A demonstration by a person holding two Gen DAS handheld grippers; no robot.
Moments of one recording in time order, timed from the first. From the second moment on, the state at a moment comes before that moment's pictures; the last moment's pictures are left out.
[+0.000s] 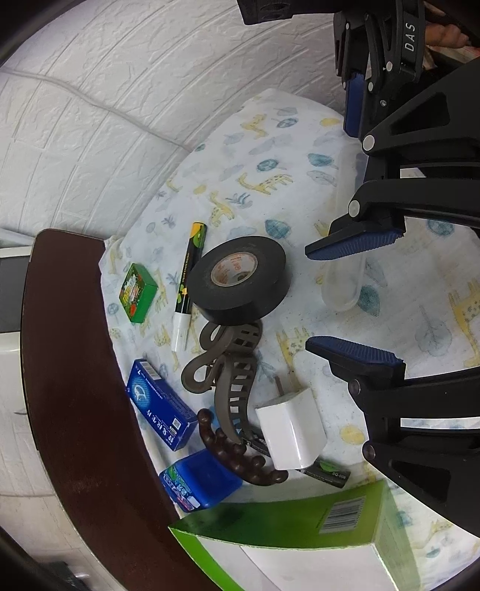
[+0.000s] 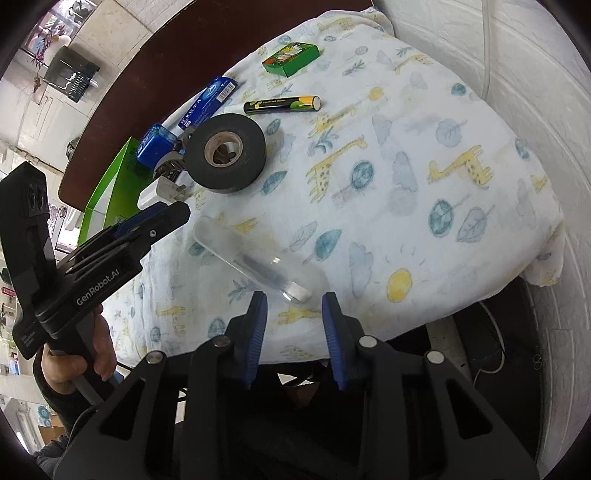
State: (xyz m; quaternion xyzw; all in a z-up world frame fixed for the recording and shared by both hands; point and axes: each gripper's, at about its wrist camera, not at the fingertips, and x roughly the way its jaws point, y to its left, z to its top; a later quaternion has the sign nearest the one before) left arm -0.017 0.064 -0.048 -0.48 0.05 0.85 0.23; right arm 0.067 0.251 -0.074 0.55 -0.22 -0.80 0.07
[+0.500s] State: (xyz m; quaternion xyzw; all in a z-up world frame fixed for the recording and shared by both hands) left arm -0.021 0.067 -0.070 -0.51 0.05 0.82 0.26; right arm 0.052 0.243 -0.082 0.54 -0.21 -0.81 0.05
